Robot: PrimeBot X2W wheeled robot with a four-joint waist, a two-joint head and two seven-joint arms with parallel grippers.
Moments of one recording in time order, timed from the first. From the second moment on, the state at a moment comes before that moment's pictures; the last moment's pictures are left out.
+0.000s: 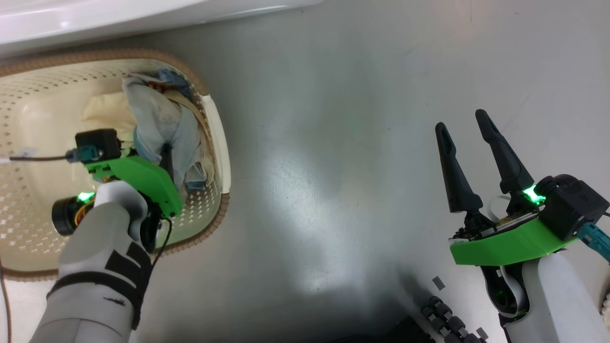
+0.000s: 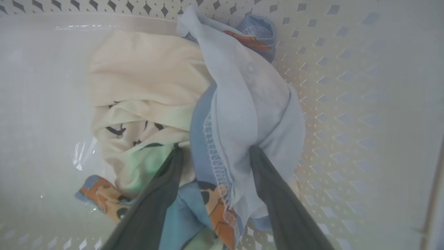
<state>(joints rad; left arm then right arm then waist) -0.95 0.04 -0.22 1.26 -0.44 -0.04 -0.13 -0.31 -0.12 0.11 -0.01 0.29 0.13 -0.26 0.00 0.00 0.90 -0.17</state>
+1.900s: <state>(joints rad) -0.46 0.07 -0.11 0.55 -0.36 0.04 -0.25 -0.23 -0.15 0.18 0.07 0.30 0.13 -0.26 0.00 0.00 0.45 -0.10</state>
